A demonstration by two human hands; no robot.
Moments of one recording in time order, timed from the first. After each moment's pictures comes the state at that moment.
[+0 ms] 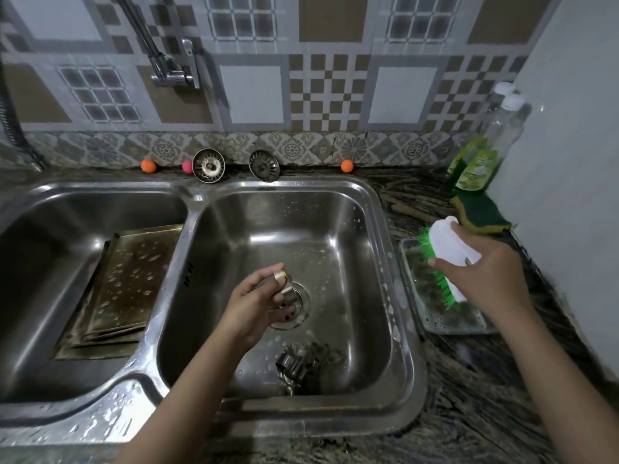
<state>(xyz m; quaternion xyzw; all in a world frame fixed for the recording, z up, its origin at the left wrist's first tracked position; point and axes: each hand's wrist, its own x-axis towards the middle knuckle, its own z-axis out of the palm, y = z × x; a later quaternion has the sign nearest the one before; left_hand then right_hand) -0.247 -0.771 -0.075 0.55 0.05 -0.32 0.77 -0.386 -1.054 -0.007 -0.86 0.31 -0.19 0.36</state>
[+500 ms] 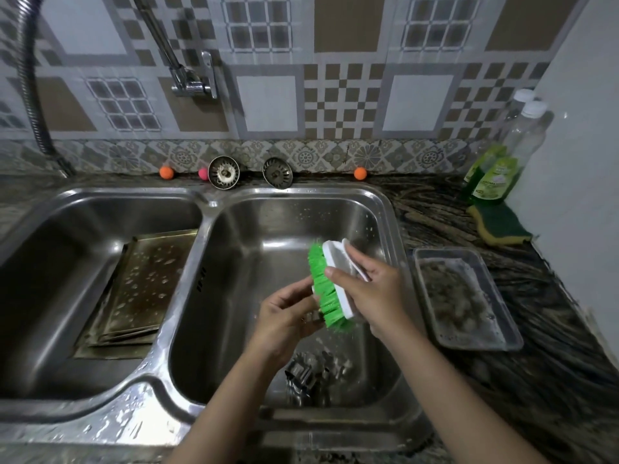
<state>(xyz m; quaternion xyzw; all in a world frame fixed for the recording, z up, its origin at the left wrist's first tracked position) -0.277 -0.794 -0.066 0.52 0.00 -0.30 0.80 -0.314 -0.931 -0.043 -0.67 0.25 -0.15 0.68</state>
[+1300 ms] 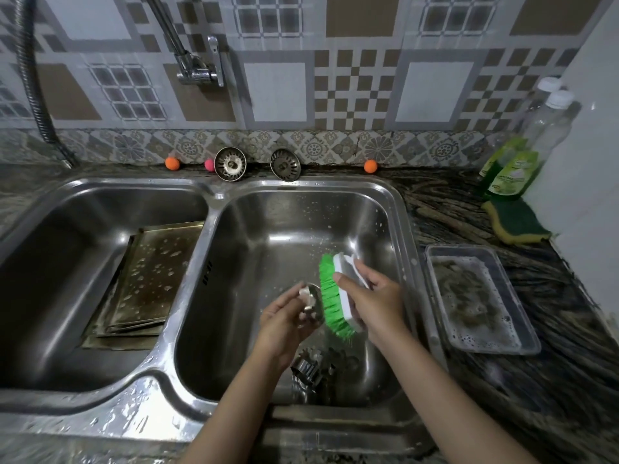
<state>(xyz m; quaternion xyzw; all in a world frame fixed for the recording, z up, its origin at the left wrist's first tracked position) -0.269 -0.791 -0.098 0.51 0.14 -0.29 0.80 -0.302 -0.926 -0.090 -0.61 0.35 -0.13 0.70</state>
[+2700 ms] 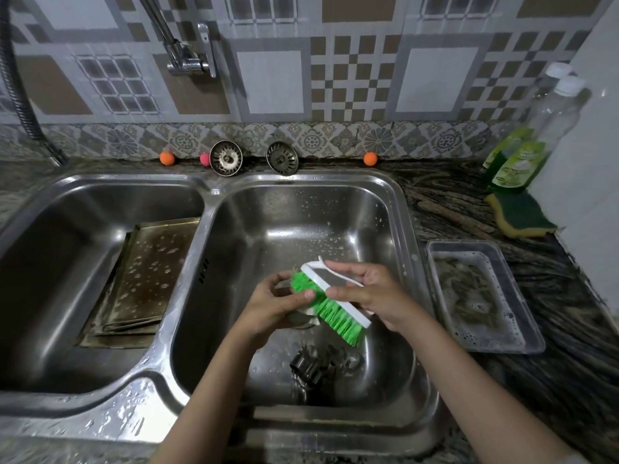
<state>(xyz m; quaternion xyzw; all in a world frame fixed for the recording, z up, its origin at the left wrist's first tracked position) -0.236 -0.771 -0.087 0.63 0.01 -0.36 0.69 -0.300 -0.958 -0.074 -0.64 0.13 0.08 0.76</state>
